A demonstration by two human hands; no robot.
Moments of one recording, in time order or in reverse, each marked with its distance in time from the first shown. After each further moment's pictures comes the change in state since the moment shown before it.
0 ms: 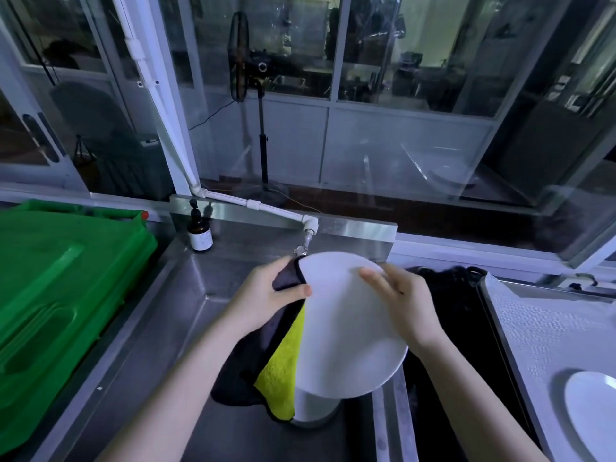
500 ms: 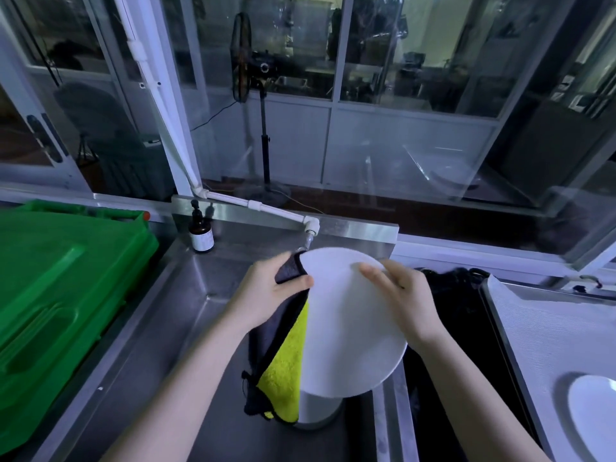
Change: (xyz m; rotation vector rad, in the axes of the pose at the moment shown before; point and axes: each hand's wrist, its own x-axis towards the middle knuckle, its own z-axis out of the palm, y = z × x) left_hand 0.007 0.004 0.000 -0.017 0.045 0.028; right_hand 0.008 -0.003 0.001 0.073 -0.018 0.023
